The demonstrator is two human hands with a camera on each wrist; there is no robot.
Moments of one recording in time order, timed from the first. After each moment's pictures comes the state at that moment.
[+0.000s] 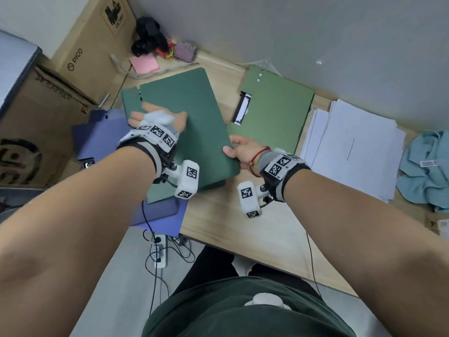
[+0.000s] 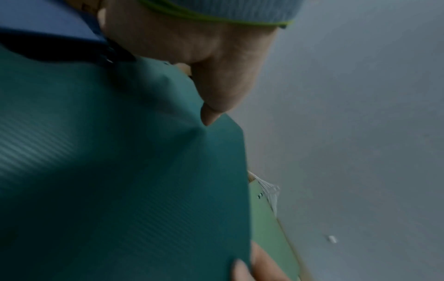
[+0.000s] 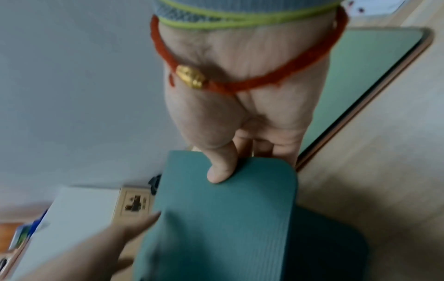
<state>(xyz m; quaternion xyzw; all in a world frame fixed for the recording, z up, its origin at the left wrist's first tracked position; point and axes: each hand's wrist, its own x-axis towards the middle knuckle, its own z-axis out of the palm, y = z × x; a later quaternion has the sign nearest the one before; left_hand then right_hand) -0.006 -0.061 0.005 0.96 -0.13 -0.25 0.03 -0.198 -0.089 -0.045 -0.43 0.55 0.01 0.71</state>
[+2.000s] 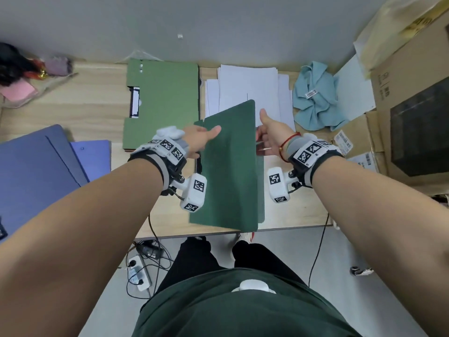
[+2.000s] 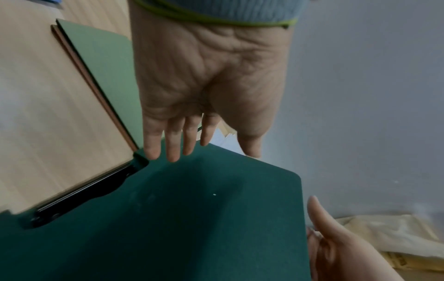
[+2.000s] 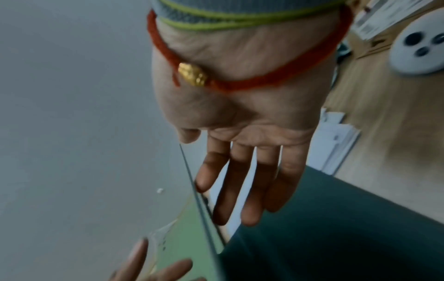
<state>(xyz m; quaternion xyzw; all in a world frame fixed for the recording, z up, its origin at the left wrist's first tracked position) -0.305 -0.058 0.007 0.70 -0.41 -0.58 0.08 -0.527 -0.074 0.013 -0.28 0.69 -0.15 0.65</state>
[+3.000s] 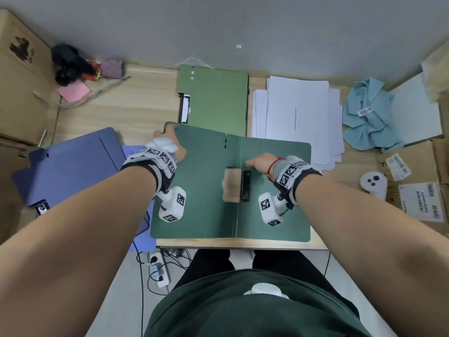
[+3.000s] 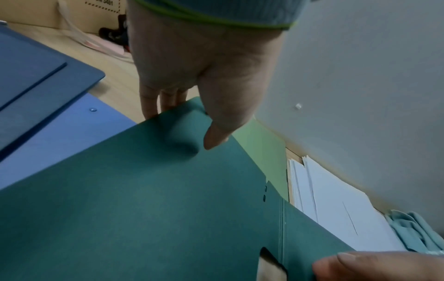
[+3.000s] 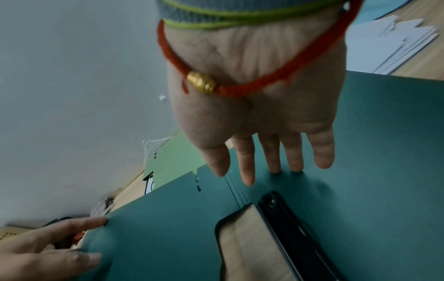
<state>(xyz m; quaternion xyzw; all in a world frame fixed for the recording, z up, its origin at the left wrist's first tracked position) -0.123 -0.078 -0.044 0.84 -0.47 -0.26 -0.04 -0.376 -0.081 -0.042 -0.51 0.69 0.21 0.47</state>
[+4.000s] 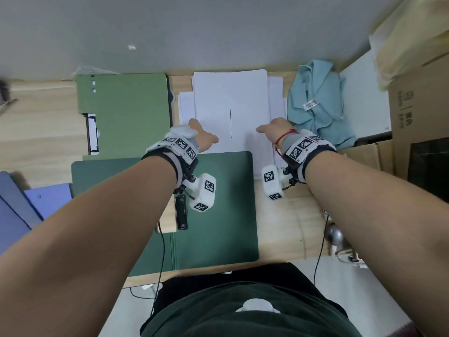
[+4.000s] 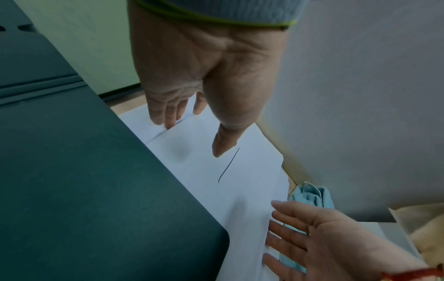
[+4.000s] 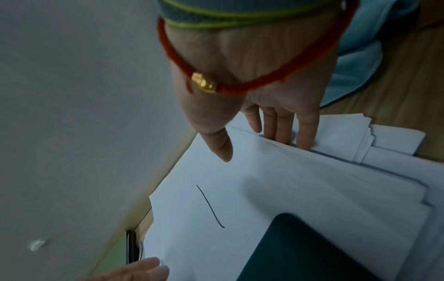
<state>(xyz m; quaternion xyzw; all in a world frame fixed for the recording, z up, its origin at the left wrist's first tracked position) -0.382 -0.216 -0.082 0.75 -0.46 -0.46 -0.09 -0.591 -0.215 -0.055 -0.36 0.81 0.02 0.46</state>
